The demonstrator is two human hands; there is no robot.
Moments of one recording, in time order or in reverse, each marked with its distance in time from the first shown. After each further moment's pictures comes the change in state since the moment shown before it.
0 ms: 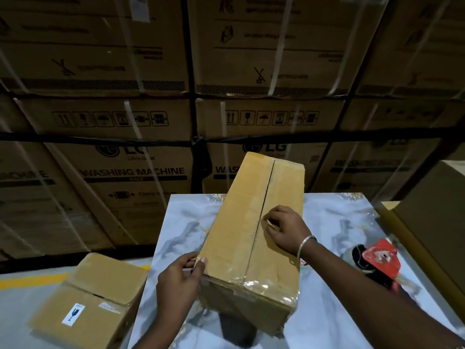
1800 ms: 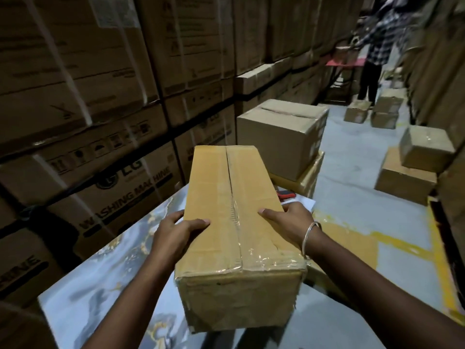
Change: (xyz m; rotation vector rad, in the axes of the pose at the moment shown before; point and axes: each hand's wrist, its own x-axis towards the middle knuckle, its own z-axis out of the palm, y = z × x) left_hand -0.015 0.162 0.057 -0.268 -1.095 0.047; right_hand -0.239 -0.097 -0.106 0.541 0.707 1.122
